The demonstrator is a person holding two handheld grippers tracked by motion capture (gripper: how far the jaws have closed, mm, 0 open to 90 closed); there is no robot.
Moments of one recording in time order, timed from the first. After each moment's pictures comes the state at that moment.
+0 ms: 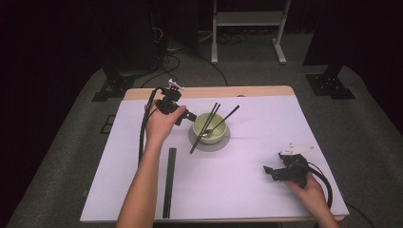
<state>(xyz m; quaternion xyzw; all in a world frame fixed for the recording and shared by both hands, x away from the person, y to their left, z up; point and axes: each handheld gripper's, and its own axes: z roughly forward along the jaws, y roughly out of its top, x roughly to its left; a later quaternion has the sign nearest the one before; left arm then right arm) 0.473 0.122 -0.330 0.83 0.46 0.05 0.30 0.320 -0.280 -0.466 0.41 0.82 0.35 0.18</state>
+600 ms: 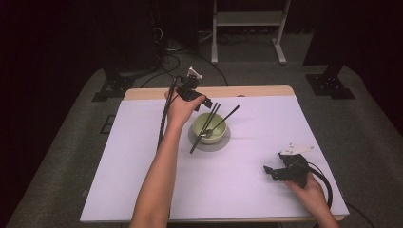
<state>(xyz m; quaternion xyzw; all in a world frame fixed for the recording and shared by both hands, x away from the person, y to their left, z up) 0.535 0.067 -0.342 0.82 0.48 0.05 0.30 0.320 -0.280 -0.466 0.41 0.82 0.35 0.18</state>
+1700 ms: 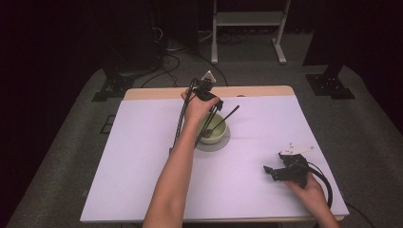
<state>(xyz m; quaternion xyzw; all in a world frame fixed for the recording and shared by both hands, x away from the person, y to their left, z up) 0.571 0.023 -0.382 0.83 0.50 0.06 0.23 0.320 -0.280 -0.466 0.41 0.82 0.35 0.18</state>
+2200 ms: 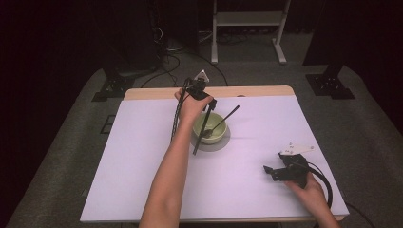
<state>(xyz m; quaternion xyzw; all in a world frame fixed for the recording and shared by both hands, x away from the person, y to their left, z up) 0.575 0.046 -0.381 0.82 0.52 0.07 0.21 0.320 -0.280 -0.466 0.41 0.82 0.35 0.18</state>
